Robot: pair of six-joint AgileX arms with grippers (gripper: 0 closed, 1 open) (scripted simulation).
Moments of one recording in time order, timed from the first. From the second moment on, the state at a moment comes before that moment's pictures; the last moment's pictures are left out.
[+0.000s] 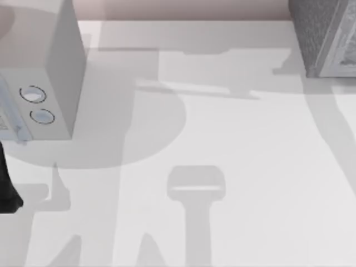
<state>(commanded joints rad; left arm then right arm) 0.00 0.00 0.00 0.00 0.00 0.00 0.18 1.31 1.72 -0.42 0.19 0.02</state>
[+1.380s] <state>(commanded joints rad) 0.00 0.00 0.00 0.00 0.00 0.00 0.10 2.01 2.67 -0.65 0.14 0.02</state>
